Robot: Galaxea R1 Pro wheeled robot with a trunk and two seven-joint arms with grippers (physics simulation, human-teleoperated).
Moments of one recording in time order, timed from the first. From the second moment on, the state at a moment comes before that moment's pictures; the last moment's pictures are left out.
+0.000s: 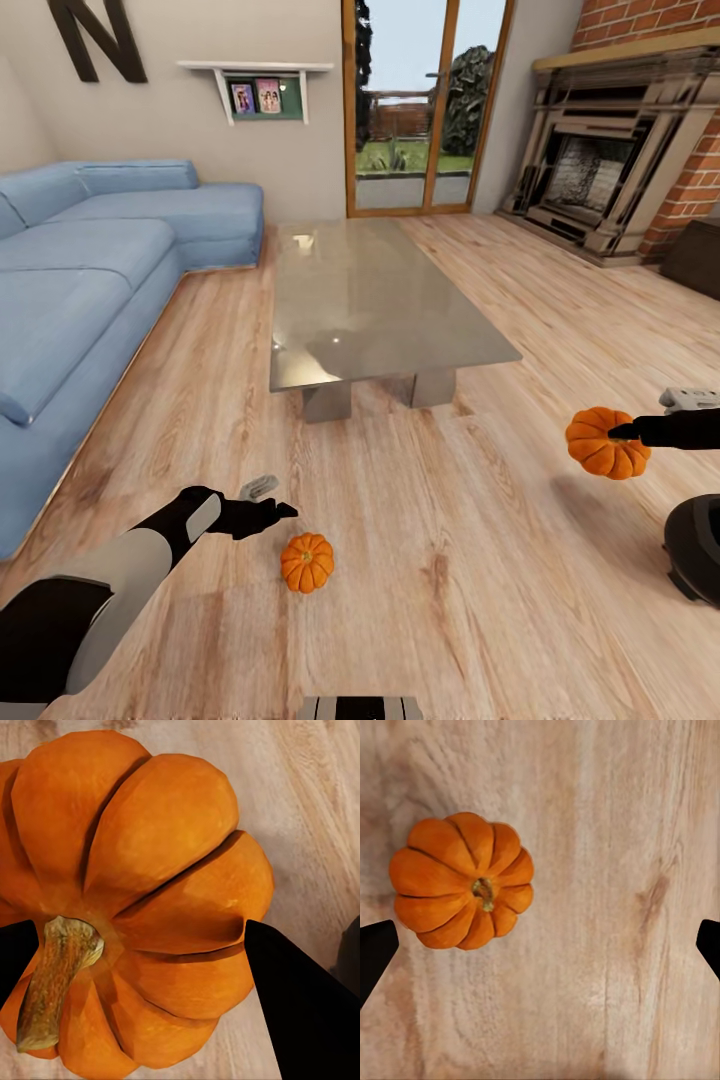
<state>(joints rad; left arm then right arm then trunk) -0.99 0.10 -0.21 -0.17 0.50 0.62 -0.38 -0.91 -0.79 0.21 -1.07 -0.50 1.05 0.29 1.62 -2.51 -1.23</state>
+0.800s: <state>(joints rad) -0.99 0.10 -0.30 -0.17 0.50 0.63 -0.41 -0.91 -0.79 0.21 -1.07 -0.49 1.05 0.44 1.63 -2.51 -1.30</state>
